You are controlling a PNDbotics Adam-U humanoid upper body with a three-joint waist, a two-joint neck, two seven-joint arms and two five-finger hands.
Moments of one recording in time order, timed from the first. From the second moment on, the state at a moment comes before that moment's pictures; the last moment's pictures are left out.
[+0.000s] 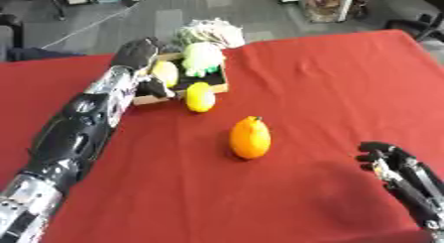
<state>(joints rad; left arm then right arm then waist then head) -0.91 0.38 -0.17 -0.83 -1.10 0.10 0.00 -0.15 -0.22 0.12 -1.59 0.05 -0.08 0.16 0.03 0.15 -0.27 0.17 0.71</state>
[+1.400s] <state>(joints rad) -0.70 0.51 -0.09 -1.25 -0.84 -0.07 0.06 -0.21 -0.27 0.12 -1.62 0.08 -0.11 0.17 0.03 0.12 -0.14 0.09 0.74</state>
